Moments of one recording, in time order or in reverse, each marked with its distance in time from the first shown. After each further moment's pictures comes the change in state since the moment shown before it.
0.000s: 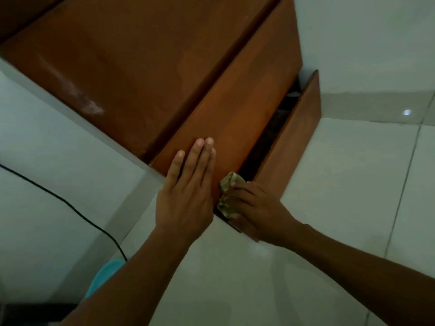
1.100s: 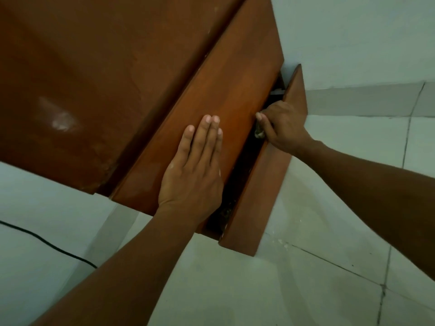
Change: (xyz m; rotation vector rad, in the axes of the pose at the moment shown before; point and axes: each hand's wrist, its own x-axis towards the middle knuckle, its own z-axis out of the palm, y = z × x) left_hand 0.088 0.023 -0.004 0.114 0.160 0.105; right_hand 0.076 0.201 -0.049 -0.084 0.333 0.325
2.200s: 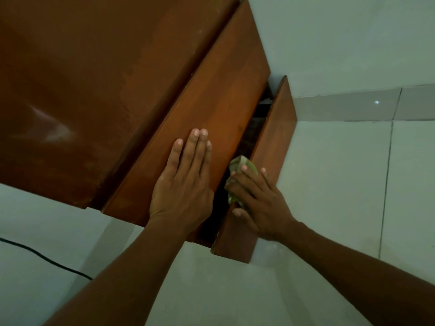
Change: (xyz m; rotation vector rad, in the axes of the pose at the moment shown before) left_hand -0.003 -0.004 -0.005 -0.029 -0.082 0.020; right_hand -0.138 -0.101 0.010 -0.119 -0.227 -0.073
